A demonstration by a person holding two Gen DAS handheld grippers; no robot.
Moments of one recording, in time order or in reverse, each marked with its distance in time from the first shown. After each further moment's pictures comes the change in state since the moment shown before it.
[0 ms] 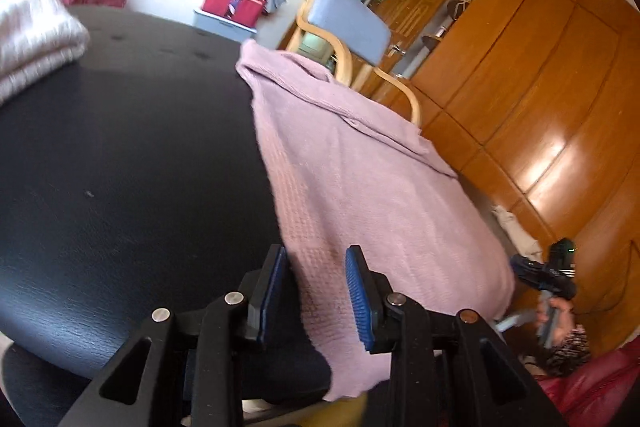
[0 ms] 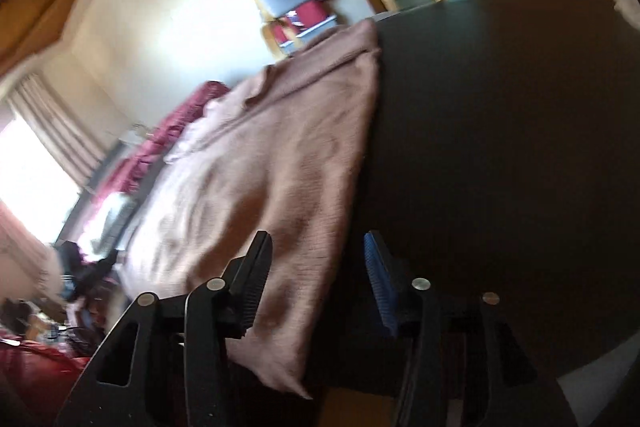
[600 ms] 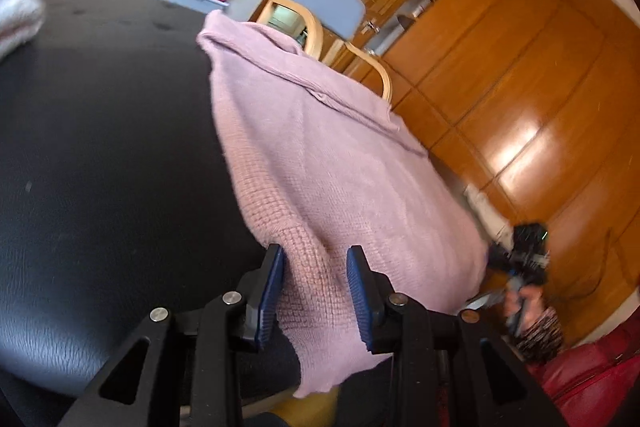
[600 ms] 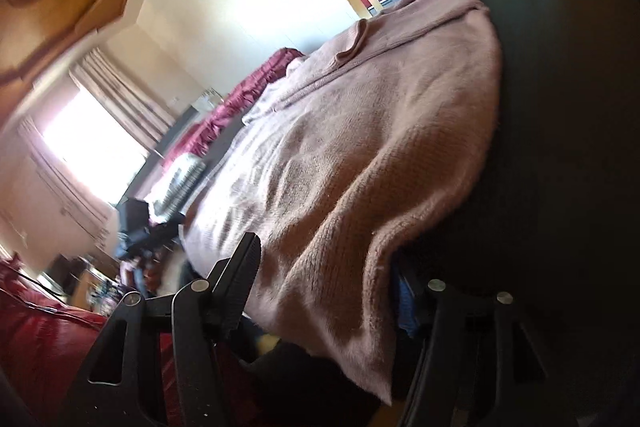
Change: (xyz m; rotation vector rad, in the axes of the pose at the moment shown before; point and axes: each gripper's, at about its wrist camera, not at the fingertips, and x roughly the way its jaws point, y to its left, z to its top) left arm 0.026 -0.013 0.004 0.048 0.096 -0.091; right arm 0.038 0.045 -0.010 -0.090 0.116 0.251
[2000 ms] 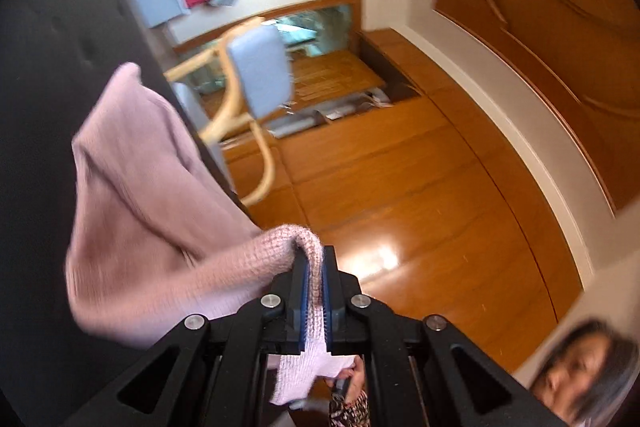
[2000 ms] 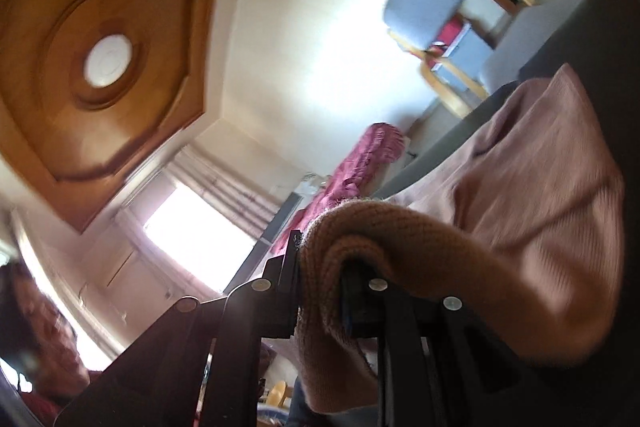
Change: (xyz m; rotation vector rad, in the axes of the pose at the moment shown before) left arm 0.036 0.064 0.140 -0.483 -0.251 -0.584; right arm 0.019 -0.028 0.144 0.207 -0.279 0.418
